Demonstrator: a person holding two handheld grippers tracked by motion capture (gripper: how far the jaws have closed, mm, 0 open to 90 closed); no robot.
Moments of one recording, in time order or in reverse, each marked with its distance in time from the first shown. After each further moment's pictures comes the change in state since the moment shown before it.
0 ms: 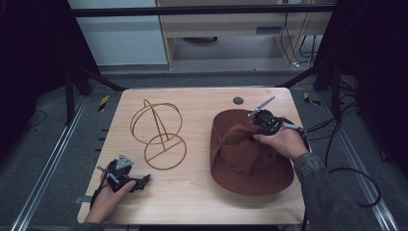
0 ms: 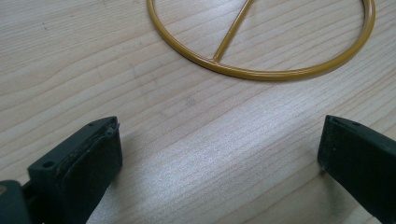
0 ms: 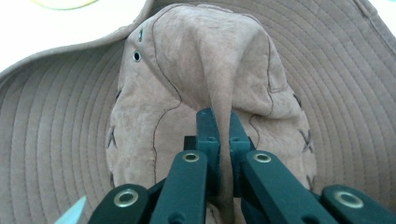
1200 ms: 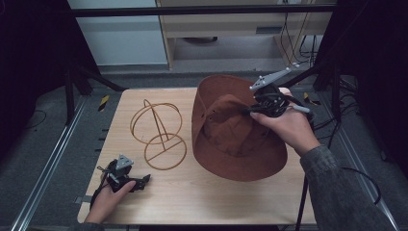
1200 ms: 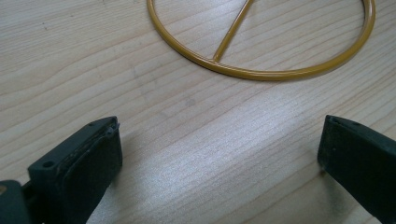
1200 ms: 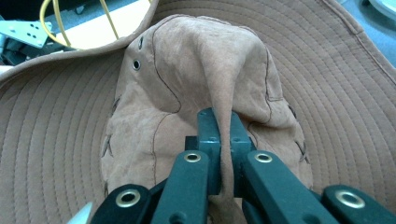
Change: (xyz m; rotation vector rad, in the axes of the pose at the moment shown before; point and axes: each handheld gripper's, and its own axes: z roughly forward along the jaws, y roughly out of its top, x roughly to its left) left arm 0.000 0.000 0.000 0.001 0.001 0.000; right arm 0.045 0.051 -0.103 -0.322 -0.020 -0.091
